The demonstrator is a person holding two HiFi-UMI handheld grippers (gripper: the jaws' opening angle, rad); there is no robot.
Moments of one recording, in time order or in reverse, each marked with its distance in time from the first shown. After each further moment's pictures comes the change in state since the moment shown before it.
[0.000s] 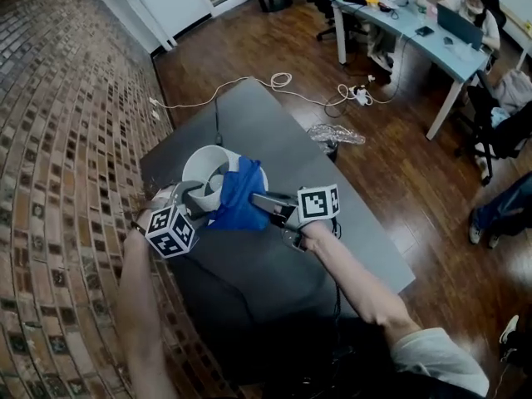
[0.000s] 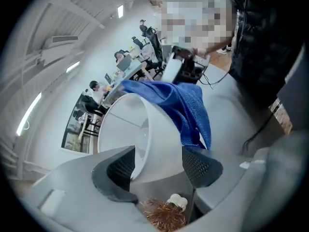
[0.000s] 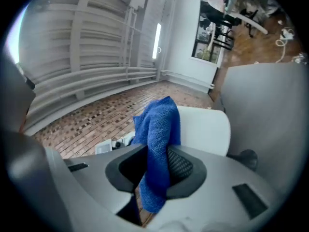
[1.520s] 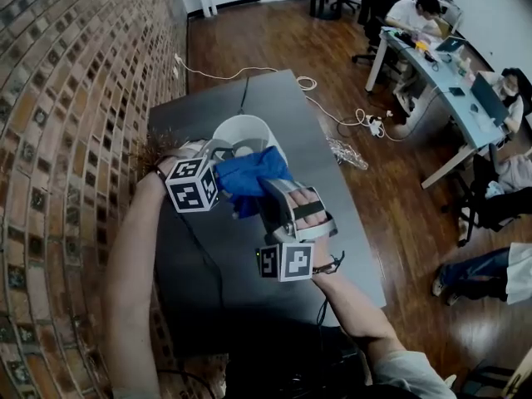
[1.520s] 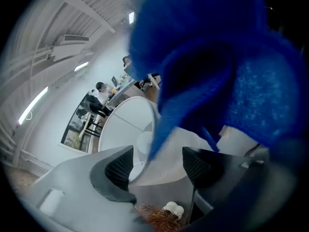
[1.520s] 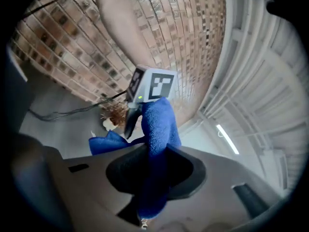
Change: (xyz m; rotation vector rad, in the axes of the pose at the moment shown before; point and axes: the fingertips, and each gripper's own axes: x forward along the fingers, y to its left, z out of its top) left arm 0.003 0.008 0.010 -0.078 -0.071 0.026; right arm 0.031 0.107 -0.025 -2.039 0.375 -0.661
